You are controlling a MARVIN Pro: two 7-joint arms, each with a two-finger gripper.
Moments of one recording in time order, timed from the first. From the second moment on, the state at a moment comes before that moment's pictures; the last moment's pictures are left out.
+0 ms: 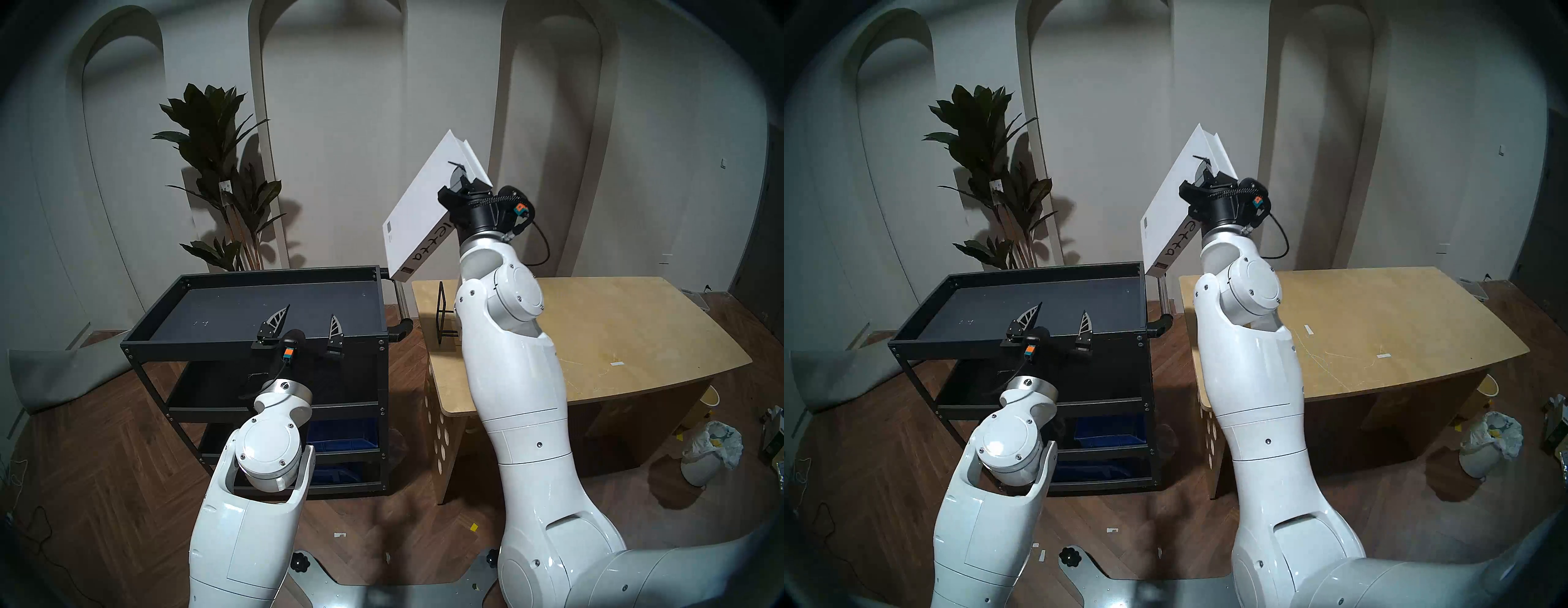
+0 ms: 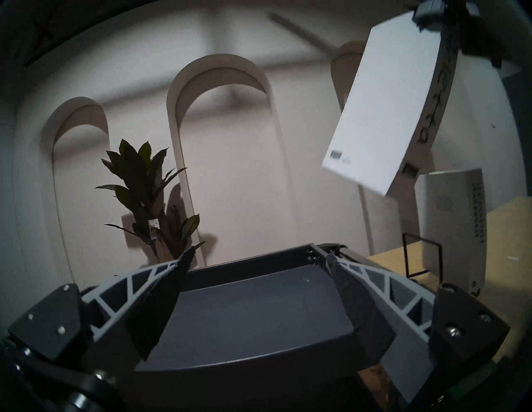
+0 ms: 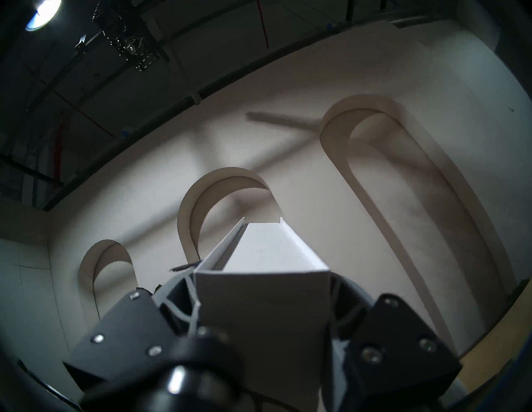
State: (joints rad) left arm 1.74 -1.52 -1.47 -1.94 0.19 0.04 0.06; right arm -1.13 -1.74 1.44 -1.60 0.41 -0.07 -0.08
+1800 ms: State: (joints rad) left arm 1.50 -1.51 -1.37 -1.54 0.56 -0.11 0.31; right arm -0.92 -1.89 1.30 -1.30 0.33 -0.21 -0.27
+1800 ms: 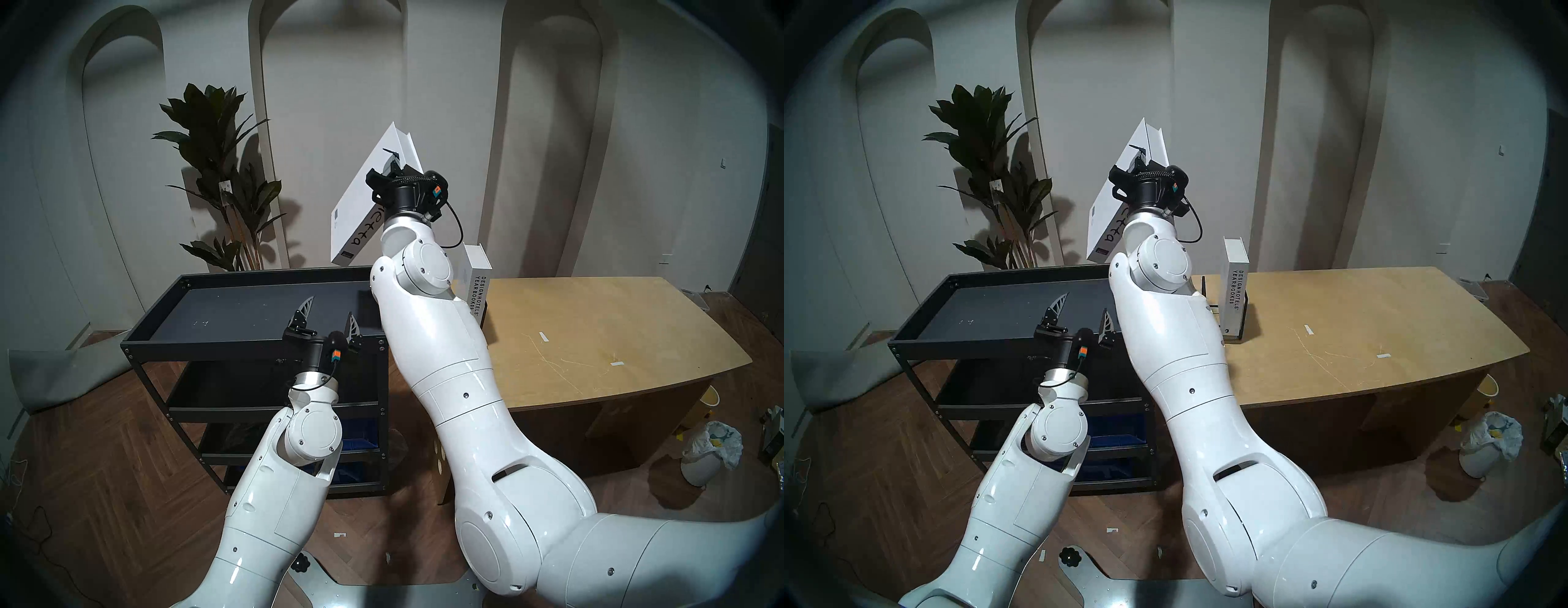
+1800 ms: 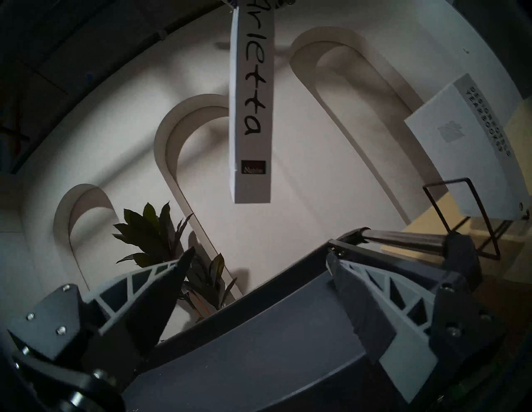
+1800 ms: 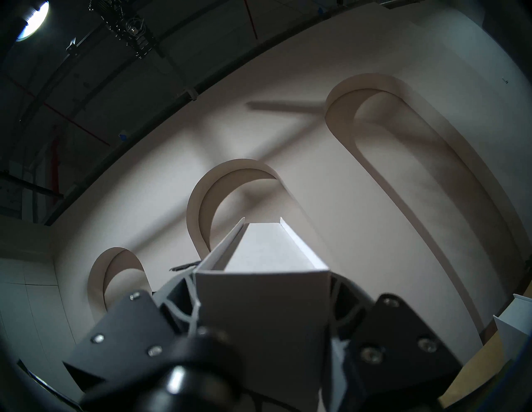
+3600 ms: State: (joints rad) left arm 1.23 -1.64 -1.45 -1.33 0.32 0.07 0.17; right arm -0.94 -1.91 1.13 -1.30 0.23 0.04 -0.51
